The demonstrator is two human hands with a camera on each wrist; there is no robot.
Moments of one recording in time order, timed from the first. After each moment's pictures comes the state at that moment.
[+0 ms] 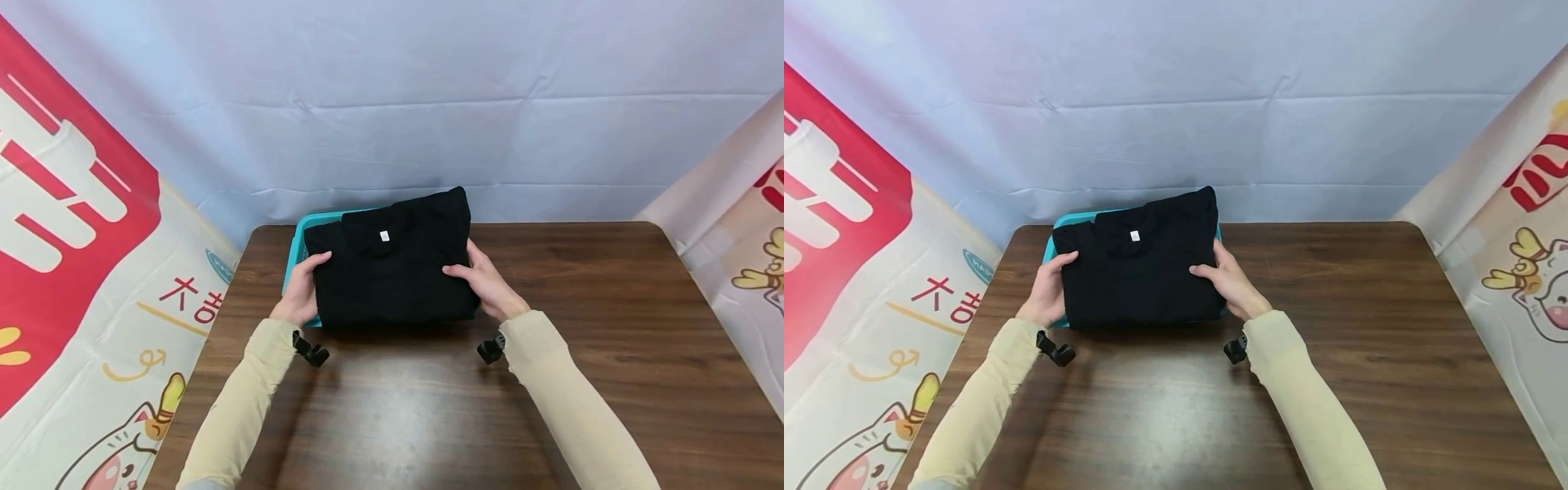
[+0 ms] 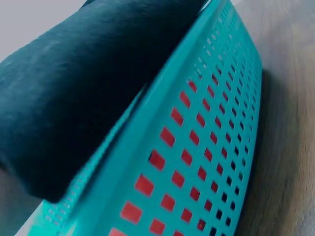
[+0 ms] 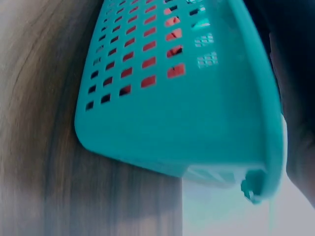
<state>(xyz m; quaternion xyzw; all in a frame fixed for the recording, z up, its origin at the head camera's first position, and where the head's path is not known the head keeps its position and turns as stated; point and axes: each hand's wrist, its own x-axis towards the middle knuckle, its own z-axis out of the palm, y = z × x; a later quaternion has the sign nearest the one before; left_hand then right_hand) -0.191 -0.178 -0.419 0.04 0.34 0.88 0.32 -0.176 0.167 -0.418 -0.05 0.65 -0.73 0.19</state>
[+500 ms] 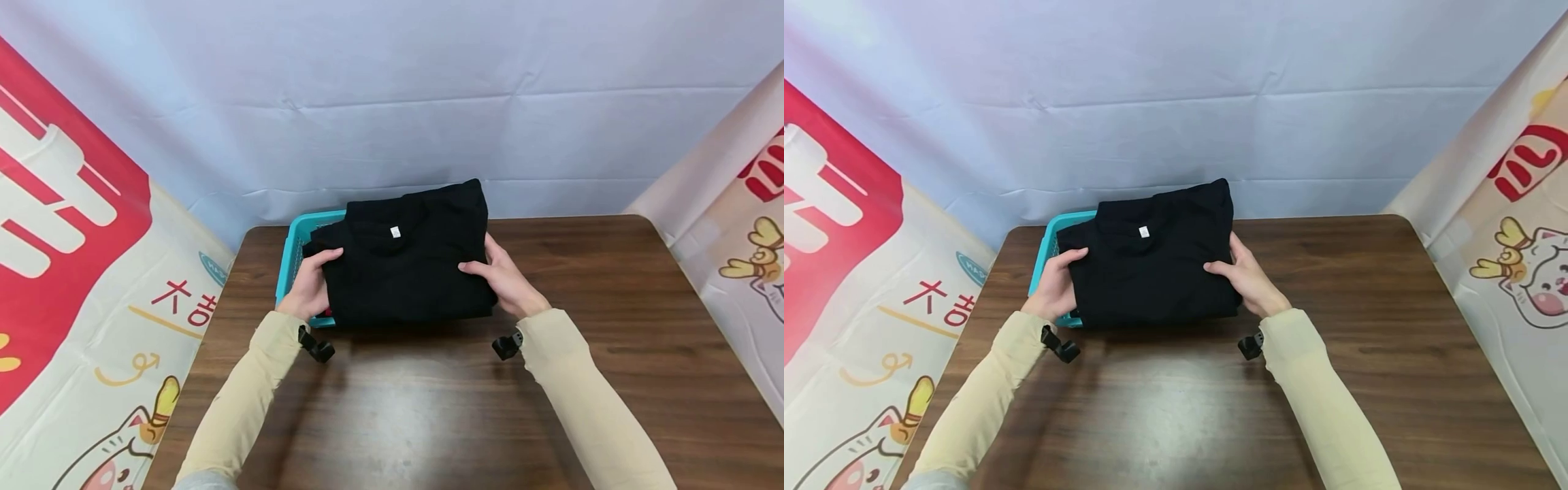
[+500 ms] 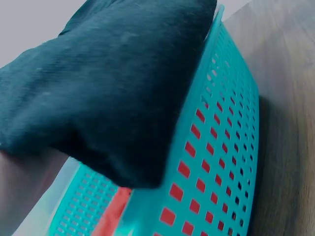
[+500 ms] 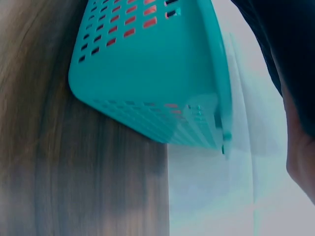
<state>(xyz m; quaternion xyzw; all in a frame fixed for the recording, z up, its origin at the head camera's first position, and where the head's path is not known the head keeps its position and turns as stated) -0.192 -0.147 -0.407 0.04 0.36 0.87 0.33 -0.165 0.200 -0.405 -0.05 0.68 -0.71 0.15</state>
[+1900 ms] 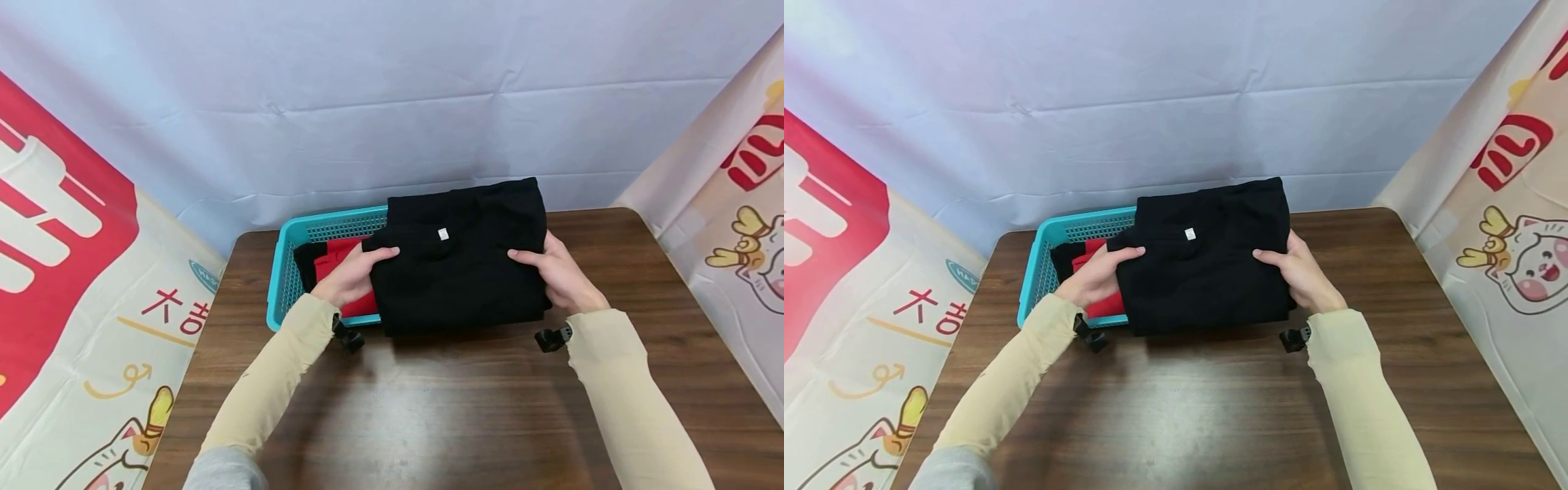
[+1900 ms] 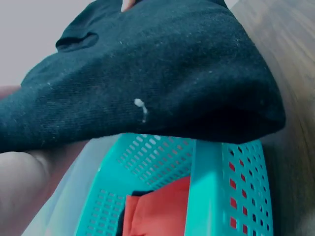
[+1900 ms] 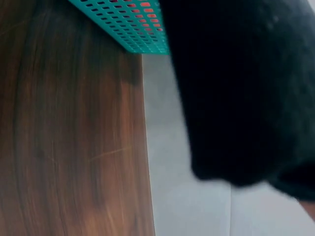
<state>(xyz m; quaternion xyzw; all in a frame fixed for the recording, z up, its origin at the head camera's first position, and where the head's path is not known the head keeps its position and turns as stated) -0.204 -0.063 -0.392 0.04 0.56 0.76 0.34 -0.146 0.280 -0.388 -0.01 0.63 -0.76 0.12</state>
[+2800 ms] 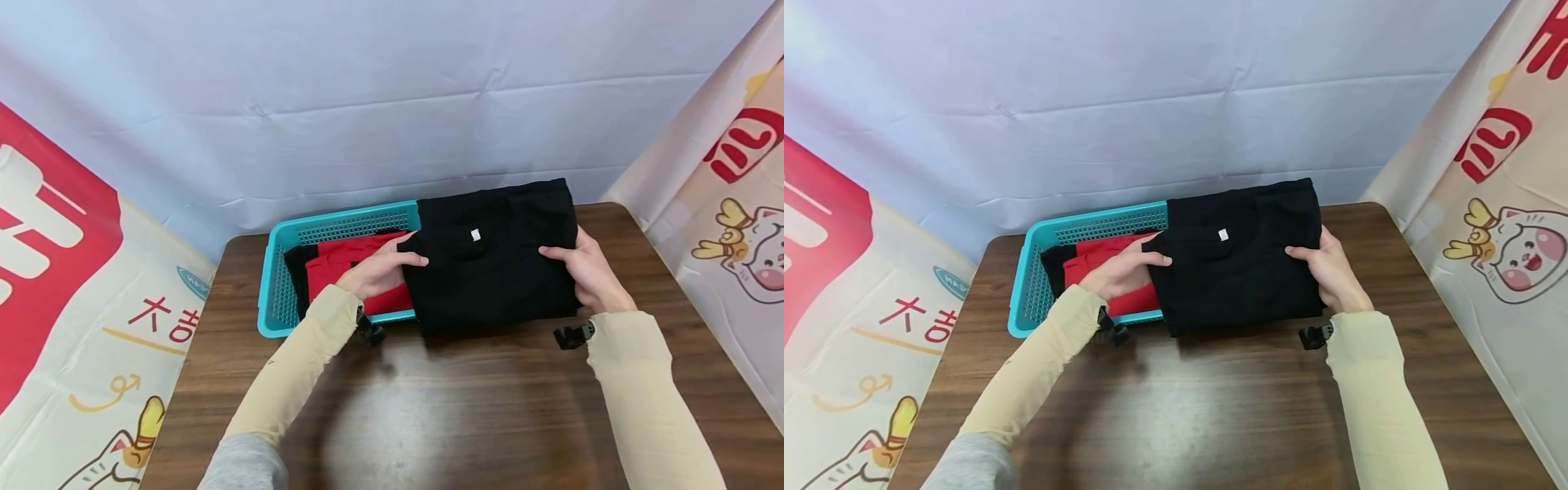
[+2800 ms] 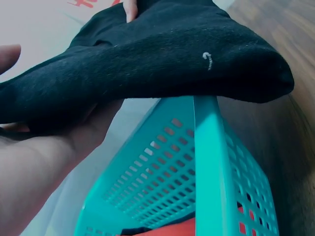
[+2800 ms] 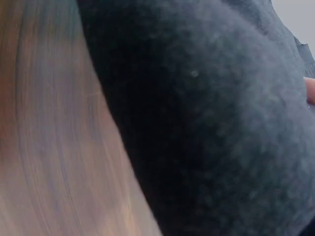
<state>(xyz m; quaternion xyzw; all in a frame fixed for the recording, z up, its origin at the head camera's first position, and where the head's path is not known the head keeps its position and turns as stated) -0.211 -0.009 -0.387 0.12 0.51 0.74 0.42 -0.132 0.332 -0.392 0.08 0.67 -0.73 0.06</state>
